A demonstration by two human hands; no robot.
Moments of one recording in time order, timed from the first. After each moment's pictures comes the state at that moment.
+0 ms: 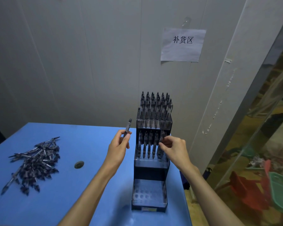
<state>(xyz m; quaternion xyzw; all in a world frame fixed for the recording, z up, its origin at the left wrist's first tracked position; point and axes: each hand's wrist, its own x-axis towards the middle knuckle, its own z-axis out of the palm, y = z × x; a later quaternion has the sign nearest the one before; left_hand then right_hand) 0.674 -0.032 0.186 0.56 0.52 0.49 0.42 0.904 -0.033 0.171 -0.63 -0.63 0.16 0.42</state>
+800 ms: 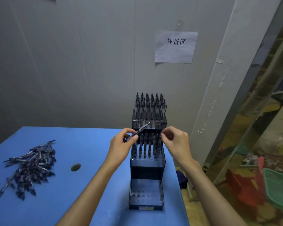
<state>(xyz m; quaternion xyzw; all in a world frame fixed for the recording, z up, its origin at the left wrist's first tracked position) 0.691 -0.033 0.203 0.63 0.50 0.48 0.35 0.913 -0.044 0.201 -0.60 -0.64 0.05 0.47</state>
